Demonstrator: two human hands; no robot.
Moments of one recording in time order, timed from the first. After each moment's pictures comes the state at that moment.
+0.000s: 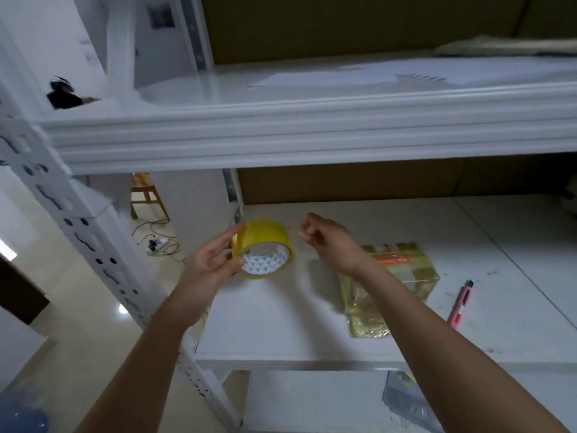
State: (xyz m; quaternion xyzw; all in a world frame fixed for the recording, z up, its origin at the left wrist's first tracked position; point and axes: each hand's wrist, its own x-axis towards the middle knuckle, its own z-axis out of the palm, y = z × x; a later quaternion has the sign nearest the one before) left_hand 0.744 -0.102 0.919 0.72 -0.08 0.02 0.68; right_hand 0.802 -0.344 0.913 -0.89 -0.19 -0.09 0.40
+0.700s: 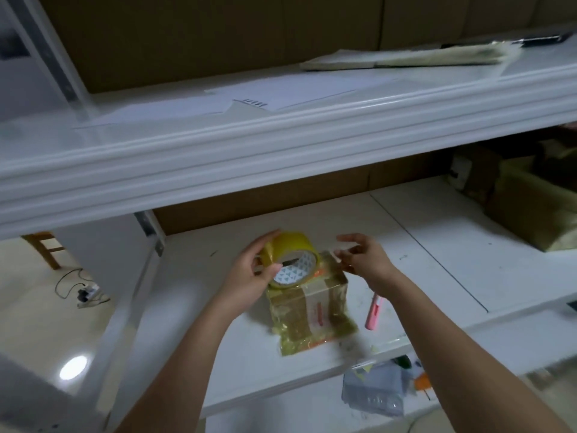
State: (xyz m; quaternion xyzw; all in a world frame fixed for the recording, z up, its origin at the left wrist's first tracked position) left_hand 0.788 -0.290 0.914 0.80 -0.23 -0.06 0.56; right_hand 0.757 -0.527 0.888 -0.72 0.17 -0.06 0.67
